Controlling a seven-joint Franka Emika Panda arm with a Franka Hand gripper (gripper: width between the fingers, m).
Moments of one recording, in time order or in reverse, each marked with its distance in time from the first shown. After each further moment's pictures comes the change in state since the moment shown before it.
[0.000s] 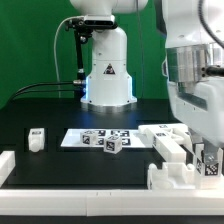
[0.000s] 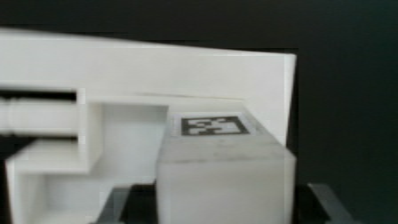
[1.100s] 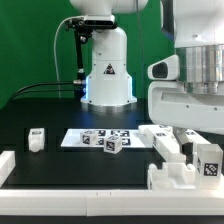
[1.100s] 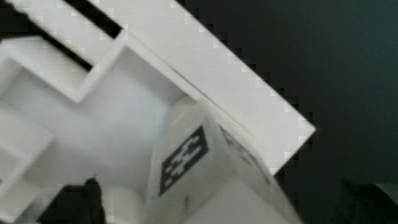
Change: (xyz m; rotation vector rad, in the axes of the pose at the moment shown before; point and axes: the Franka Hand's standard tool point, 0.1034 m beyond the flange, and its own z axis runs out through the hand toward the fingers) arm -0.011 0.001 0.002 -0.034 0.067 -1.025
